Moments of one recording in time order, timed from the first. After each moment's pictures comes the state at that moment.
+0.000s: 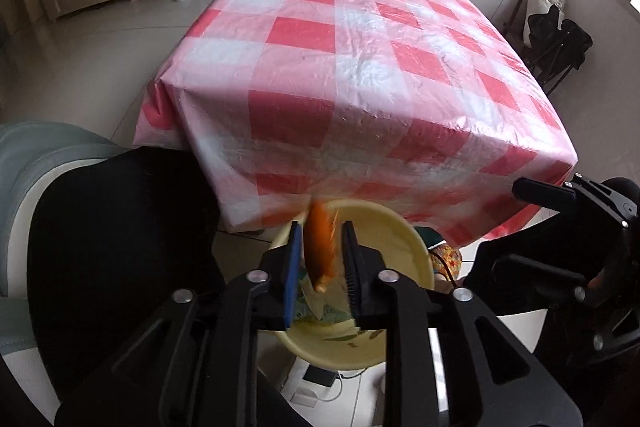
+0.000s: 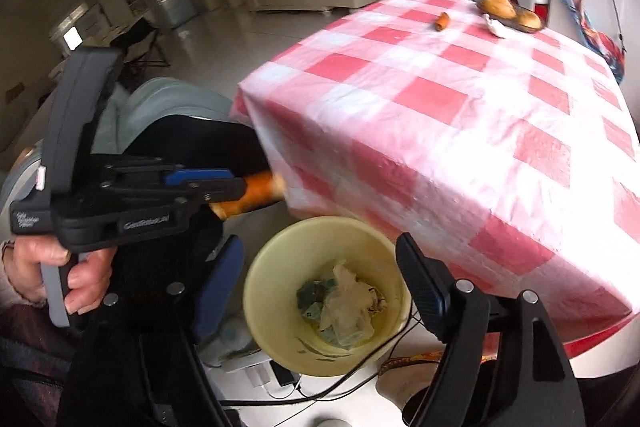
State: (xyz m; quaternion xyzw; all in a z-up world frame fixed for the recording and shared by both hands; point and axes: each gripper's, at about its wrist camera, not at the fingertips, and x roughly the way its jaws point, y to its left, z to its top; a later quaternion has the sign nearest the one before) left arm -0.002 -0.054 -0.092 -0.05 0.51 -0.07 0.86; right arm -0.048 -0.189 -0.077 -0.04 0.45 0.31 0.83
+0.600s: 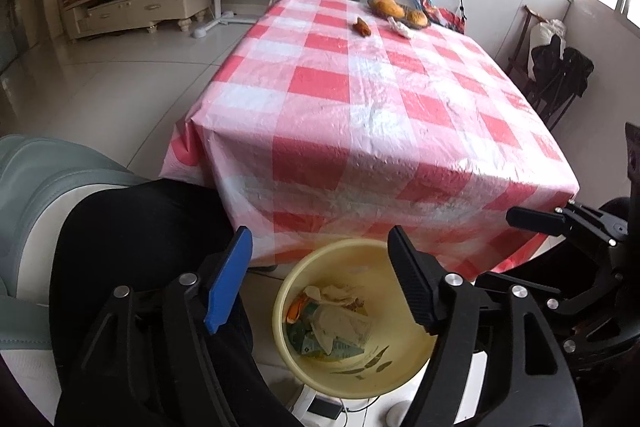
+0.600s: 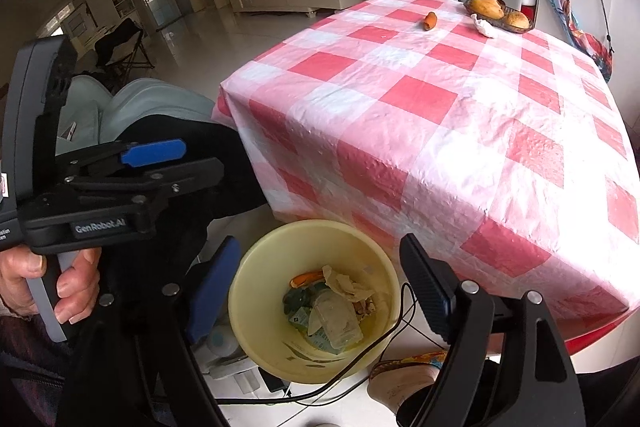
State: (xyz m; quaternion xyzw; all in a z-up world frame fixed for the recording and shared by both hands) left arm -0.009 -0.048 -0.078 -0.06 0.44 -0.05 0.90; right arm -0.055 -0.185 -0.080 -0.05 0.45 0.29 0.84
